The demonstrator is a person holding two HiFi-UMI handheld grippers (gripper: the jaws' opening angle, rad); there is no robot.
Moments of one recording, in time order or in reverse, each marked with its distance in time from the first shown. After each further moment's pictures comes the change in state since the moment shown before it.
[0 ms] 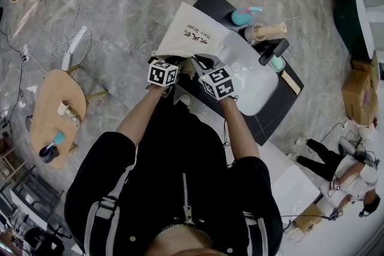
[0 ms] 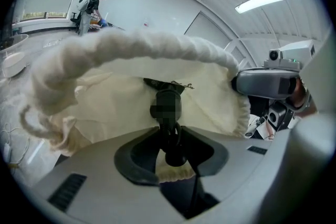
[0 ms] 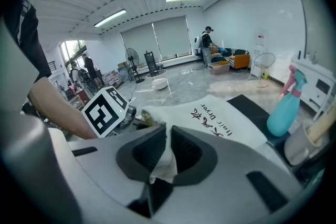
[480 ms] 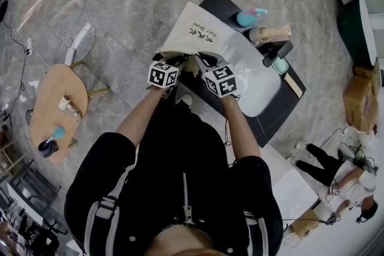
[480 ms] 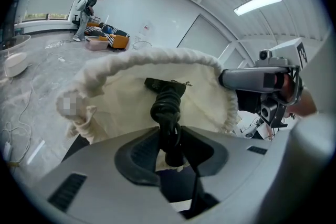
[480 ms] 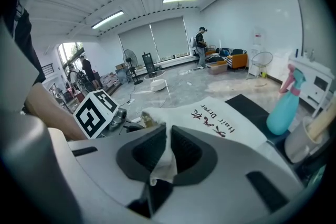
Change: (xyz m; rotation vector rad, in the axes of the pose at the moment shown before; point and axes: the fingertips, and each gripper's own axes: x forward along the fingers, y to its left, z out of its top) left arm -0.018 0.000 -0.005 0.002 -0.029 0.002; right arm 0.003 -0.001 0.003 0.028 -0.010 -0.012
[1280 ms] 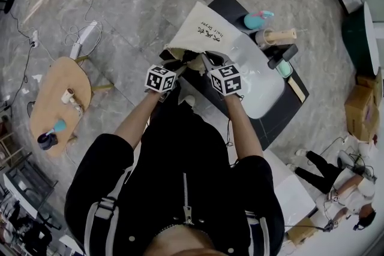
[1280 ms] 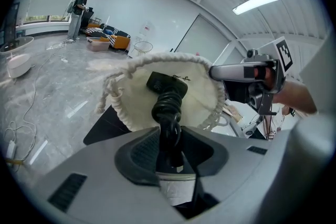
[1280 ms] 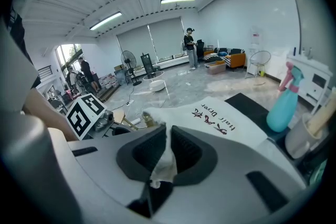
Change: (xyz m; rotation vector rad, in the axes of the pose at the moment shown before) left arm -0.038 0.008 -0.024 0.010 0.003 0.016; right arm 0.001 0.002 -0.002 0.021 -0.007 -0.008
